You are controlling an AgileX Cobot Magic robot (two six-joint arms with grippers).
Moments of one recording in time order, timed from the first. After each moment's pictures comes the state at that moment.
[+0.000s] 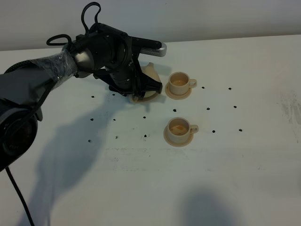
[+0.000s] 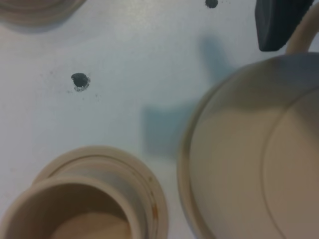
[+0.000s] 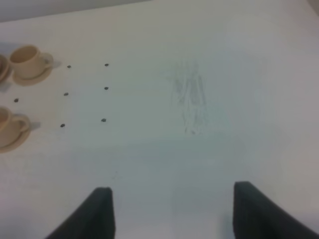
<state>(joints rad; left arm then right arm) -0.48 2.29 -1.81 0.10 0.79 -0.21 0.00 -0.01 -0.52 -0.01 1.11 0.10</state>
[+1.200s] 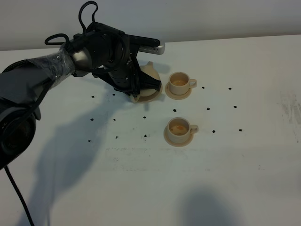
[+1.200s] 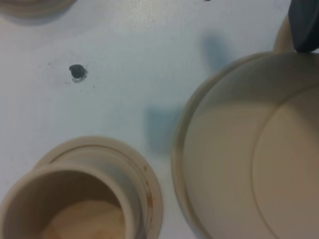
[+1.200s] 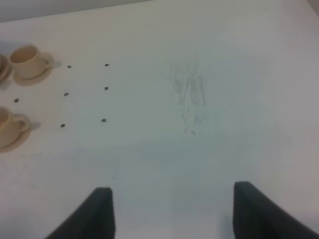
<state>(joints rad) -0.47 2.29 -1.81 0.10 0.77 -0.20 0.00 -0.01 -0.52 -0.01 1.11 0.10</state>
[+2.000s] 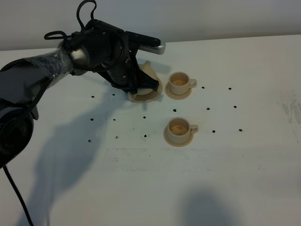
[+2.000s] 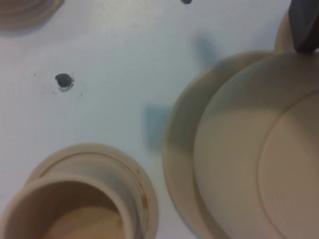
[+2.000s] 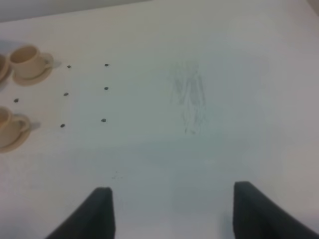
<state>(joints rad) -0.47 2.27 -1.81 0.12 0.77 -0.13 0.00 -0.01 -0.52 -0.01 1.11 0.10</state>
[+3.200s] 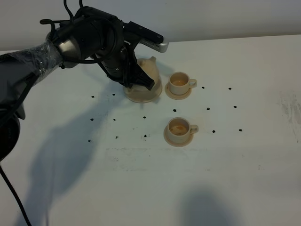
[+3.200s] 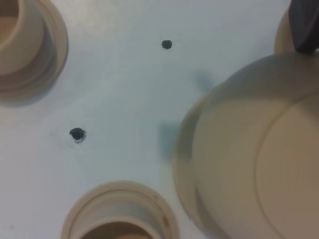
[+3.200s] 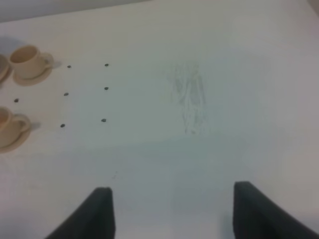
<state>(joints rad) -0.47 2.20 -1.81 0.11 0.83 0.08 0.00 -0.01 -0.52 -0.01 1.11 0.10</state>
